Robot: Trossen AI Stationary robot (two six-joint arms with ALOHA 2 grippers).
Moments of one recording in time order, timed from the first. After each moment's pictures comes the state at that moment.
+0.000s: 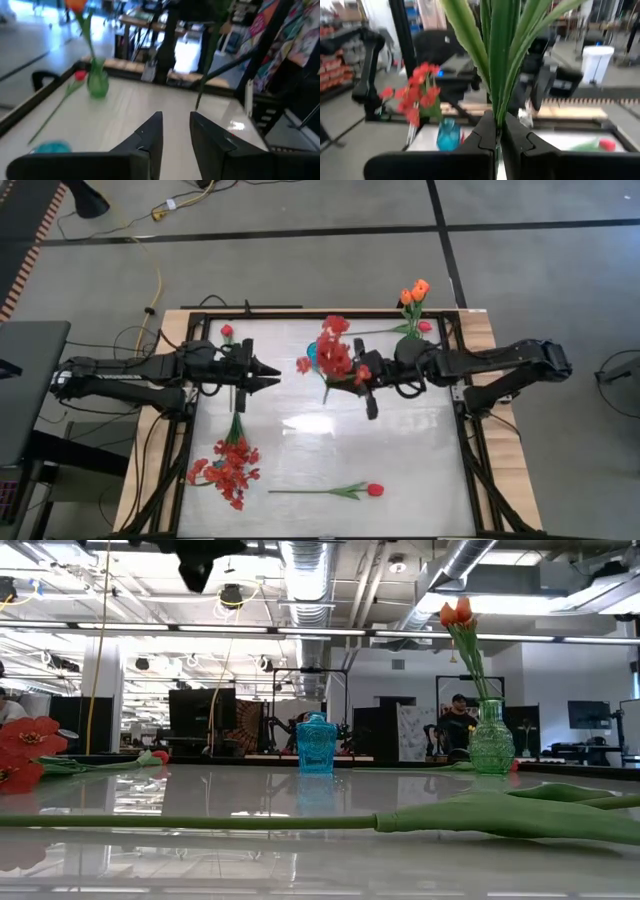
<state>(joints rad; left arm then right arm) 0.08 0.86 0.71 0.00 0.07 -0.18 0.06 1.30 1.08 0.19 -0.09 0.05</state>
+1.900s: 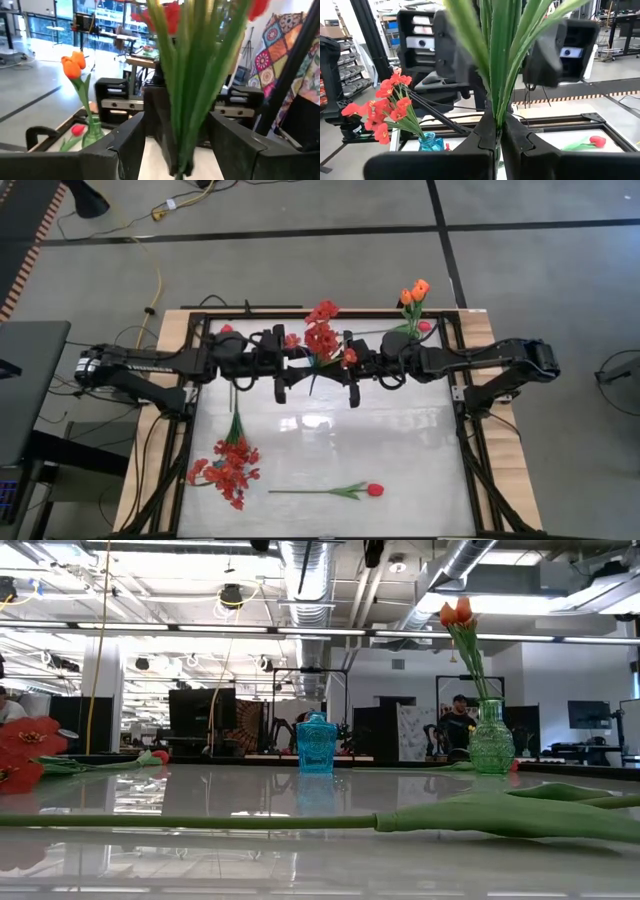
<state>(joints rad) 0.03 1.24 1.04 0.21 -0.06 -0.18 -0.03 1.41 1.08 0.35 -0.10 0.12</state>
